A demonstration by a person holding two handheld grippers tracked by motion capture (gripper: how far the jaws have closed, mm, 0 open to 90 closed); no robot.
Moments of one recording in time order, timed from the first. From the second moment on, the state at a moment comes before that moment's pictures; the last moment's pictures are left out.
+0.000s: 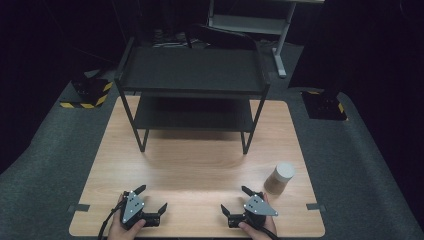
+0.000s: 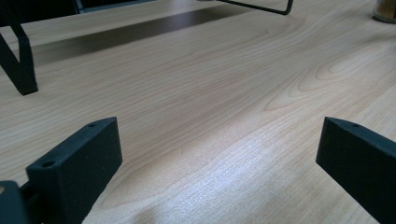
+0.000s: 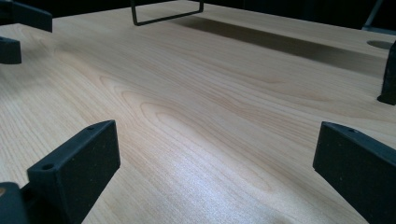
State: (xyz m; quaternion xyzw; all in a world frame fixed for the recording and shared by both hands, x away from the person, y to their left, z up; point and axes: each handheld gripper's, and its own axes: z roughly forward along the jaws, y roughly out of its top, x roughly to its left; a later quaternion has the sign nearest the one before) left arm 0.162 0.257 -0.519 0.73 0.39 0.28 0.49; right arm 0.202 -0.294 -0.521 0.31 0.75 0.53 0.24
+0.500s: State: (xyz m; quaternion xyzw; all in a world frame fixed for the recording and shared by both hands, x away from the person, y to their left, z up) left arm 0.163 0.259 -0.519 0.73 0.38 0.28 0.49; right arm 0.192 -0.305 -0.520 0.30 0.71 0.58 0.26
